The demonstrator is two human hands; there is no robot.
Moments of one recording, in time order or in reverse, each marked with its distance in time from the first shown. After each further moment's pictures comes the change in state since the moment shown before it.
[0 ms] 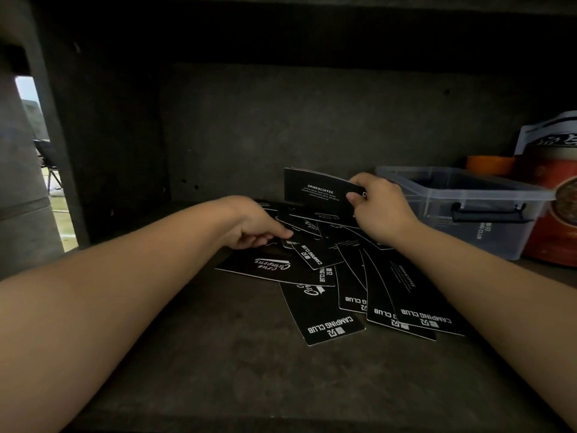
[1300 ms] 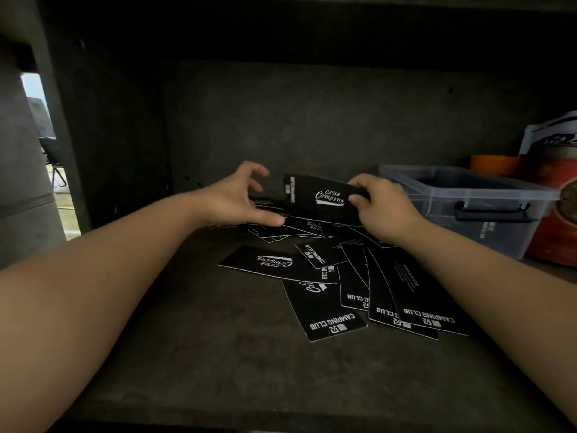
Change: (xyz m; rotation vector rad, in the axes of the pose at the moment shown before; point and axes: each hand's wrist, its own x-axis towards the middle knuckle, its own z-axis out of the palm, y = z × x) left_hand 0.020 -0.028 -0.040 0.191 0.141 0.558; right_hand 0.001 0.006 -0.001 -0.032 -0.043 -0.052
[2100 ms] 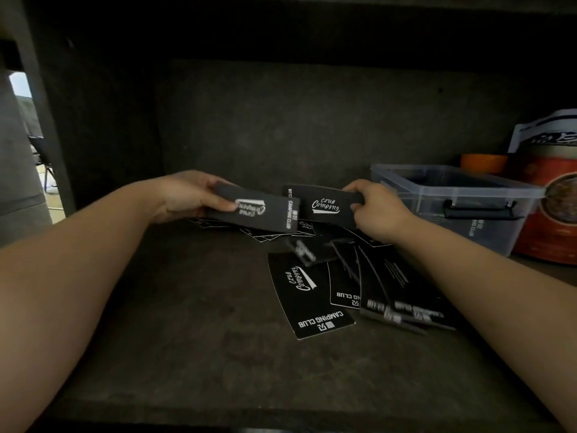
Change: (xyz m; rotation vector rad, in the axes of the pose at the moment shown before) left_hand -0.012 -0.013 -0.031 -0.348 -0.084 -0.241; right_hand 0.001 0.006 -0.002 0.013 -0.101 0.122
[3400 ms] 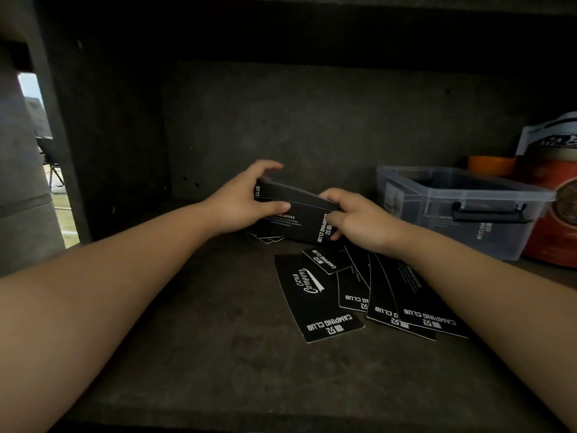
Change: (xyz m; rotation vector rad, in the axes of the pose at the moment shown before) left_hand 0.011 0.009 0.055 0.244 0.218 0.456; right_hand -0.012 -0.023 0.014 0.284 -0.311 -0.159
